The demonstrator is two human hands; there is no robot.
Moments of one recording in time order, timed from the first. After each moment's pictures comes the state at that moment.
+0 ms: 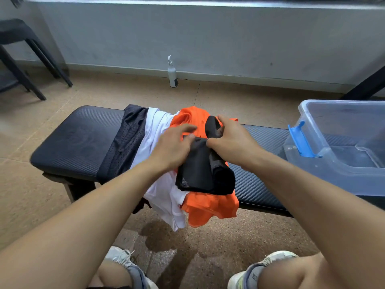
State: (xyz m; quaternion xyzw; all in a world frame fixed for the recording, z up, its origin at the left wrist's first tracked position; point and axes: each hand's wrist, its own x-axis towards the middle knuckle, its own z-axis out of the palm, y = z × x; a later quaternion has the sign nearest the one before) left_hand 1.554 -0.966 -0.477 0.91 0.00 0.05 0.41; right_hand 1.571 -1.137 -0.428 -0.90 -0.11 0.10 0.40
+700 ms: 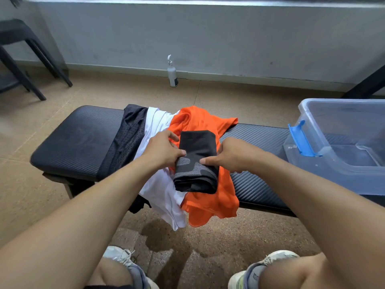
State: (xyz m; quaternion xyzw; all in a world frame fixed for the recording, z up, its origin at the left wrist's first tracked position) left_hand 1.554 -0.942 -0.491 0.88 0.18 -0.03 0.44; right_hand 1.570 -1.147 -0.439 -0.94 -0.13 0.25 0.17
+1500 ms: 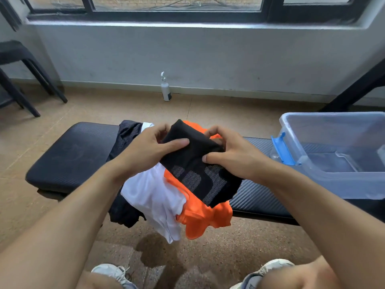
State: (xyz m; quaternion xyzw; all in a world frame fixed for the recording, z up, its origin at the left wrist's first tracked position) left_hand 1.520 -0.940 -0.405 0.82 -0.03 -0.03 0.57; right_hand 1.552 -1.164 -0.407 -0.80 -0.20 0.19 0.53
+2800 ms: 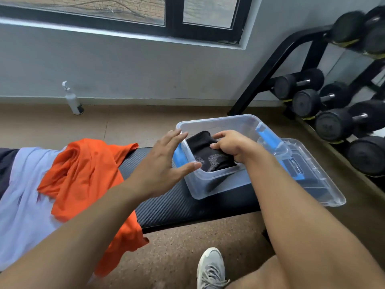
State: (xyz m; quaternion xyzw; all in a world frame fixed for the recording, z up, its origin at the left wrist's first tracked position) left_hand 1.562 -1.156 -0.426 0.88 -0.25 0.05 0.39; right_hand 1.602 -1.371 -0.388 -0.85 0.20 0.11 0.47
